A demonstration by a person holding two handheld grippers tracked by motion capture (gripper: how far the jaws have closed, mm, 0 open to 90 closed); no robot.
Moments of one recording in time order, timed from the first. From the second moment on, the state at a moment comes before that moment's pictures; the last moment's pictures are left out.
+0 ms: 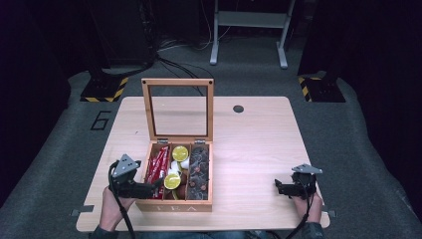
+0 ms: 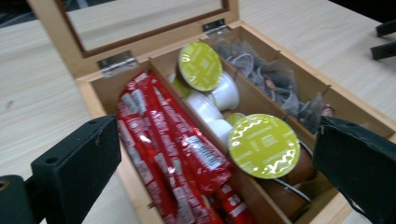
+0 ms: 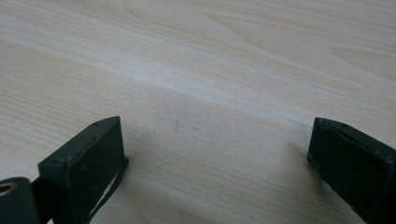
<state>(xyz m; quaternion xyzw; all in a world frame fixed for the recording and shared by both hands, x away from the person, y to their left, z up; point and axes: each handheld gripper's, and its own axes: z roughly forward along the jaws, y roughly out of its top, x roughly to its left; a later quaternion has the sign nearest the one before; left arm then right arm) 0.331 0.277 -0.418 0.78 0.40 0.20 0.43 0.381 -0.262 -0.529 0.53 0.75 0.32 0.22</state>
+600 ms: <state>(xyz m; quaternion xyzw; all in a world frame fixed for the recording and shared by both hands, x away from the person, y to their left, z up) 0.340 0.245 -0.434 0.81 0.38 0.15 0.42 0.381 -0.261 -0.529 0.53 0.75 0.32 0.23</state>
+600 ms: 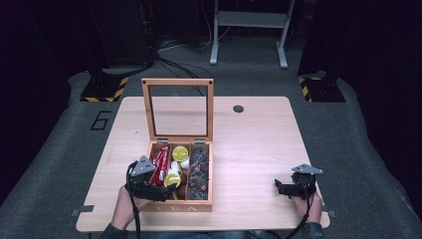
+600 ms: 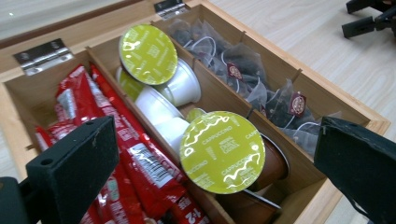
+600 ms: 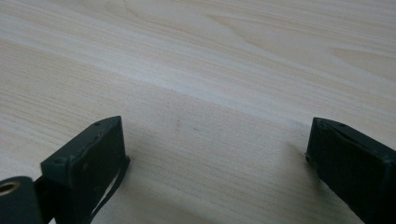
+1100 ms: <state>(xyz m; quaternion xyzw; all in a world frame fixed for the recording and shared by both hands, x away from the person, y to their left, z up) 0.349 0.231 -0.447 0.83 0.36 0.13 0.41 0.381 -0.261 -0.529 0.53 0.75 0.32 0.23</state>
